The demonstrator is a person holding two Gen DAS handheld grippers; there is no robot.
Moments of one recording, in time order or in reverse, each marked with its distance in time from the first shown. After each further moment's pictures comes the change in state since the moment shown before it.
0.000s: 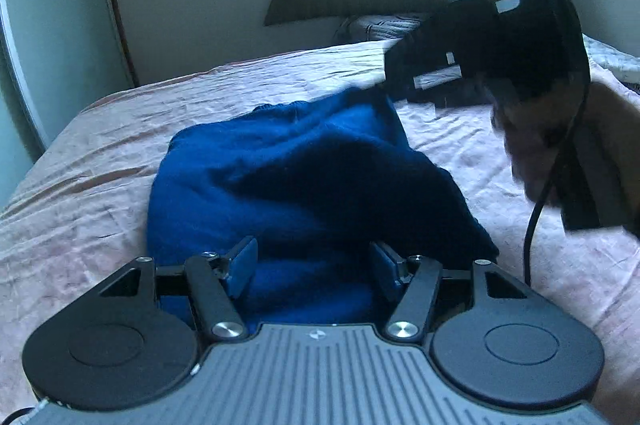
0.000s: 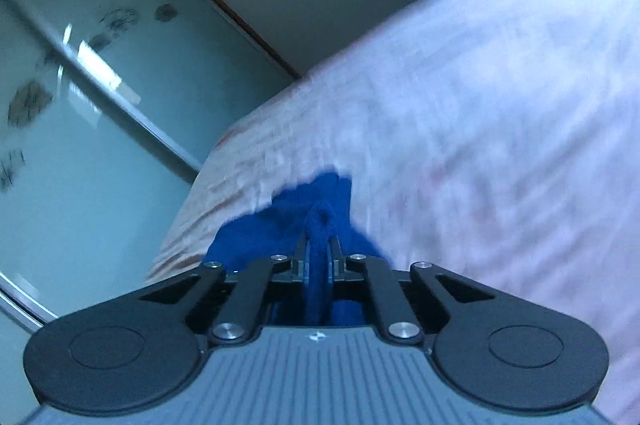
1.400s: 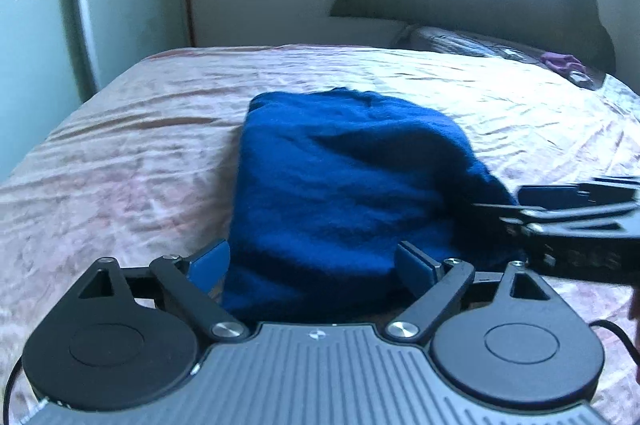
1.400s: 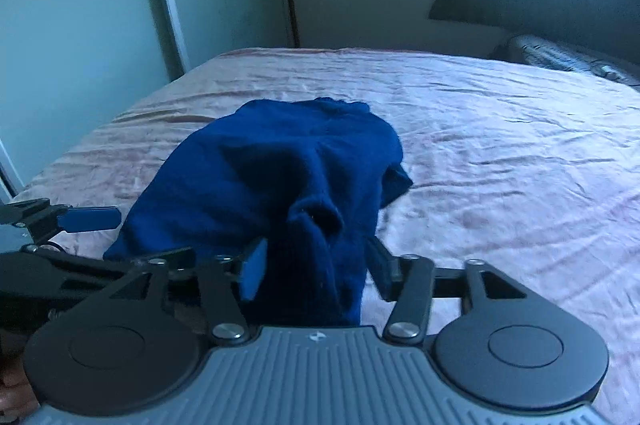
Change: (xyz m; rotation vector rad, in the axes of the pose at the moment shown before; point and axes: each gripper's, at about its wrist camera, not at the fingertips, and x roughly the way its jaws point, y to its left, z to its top) left arm -0.037 0.041 -0.023 -0.229 0.039 0.091; right arm -0.076 0.090 -0.116 -0.482 0.052 -0.263
